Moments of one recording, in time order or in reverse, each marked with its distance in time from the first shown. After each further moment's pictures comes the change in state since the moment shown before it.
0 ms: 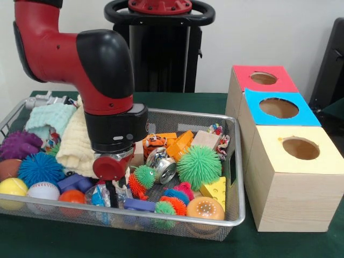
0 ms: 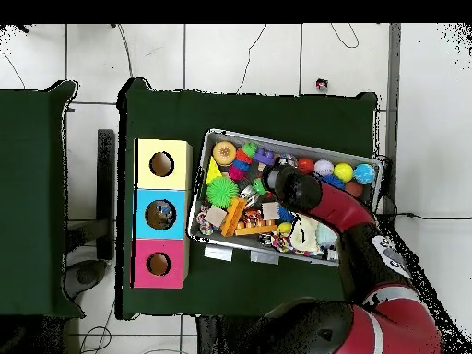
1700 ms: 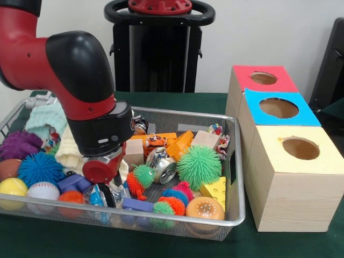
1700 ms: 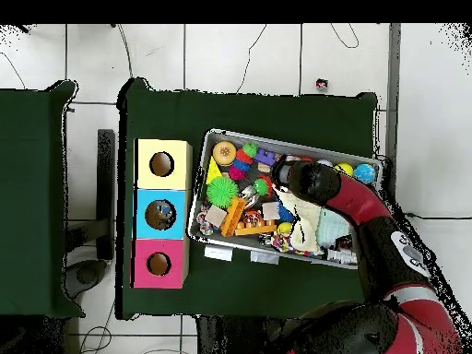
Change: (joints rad) arm -0.101 0.019 0.112 -0.081 -0.079 0.215 0.000
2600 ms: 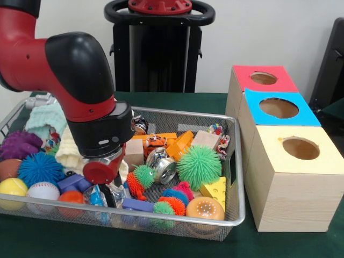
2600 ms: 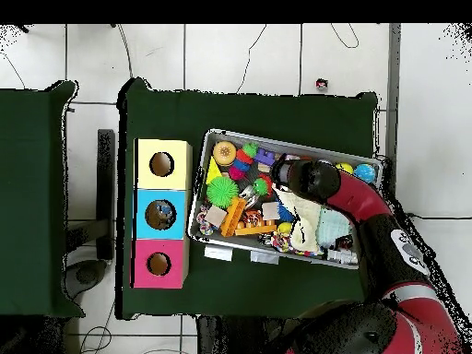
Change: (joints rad) arm 0.003 0.005 0.004 -0.022 -0.021 0.029 0.000
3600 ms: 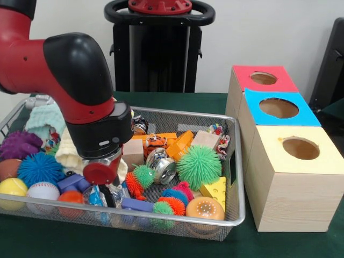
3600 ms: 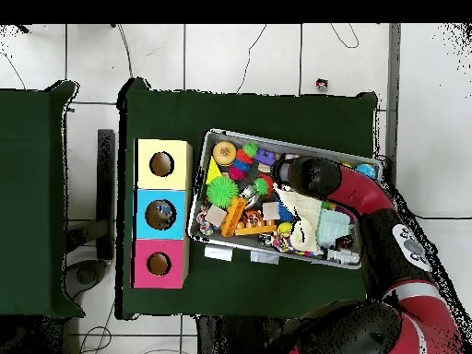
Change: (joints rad) arm -0.017 0.005 0.038 -0.039 -0.083 0.068 0.000
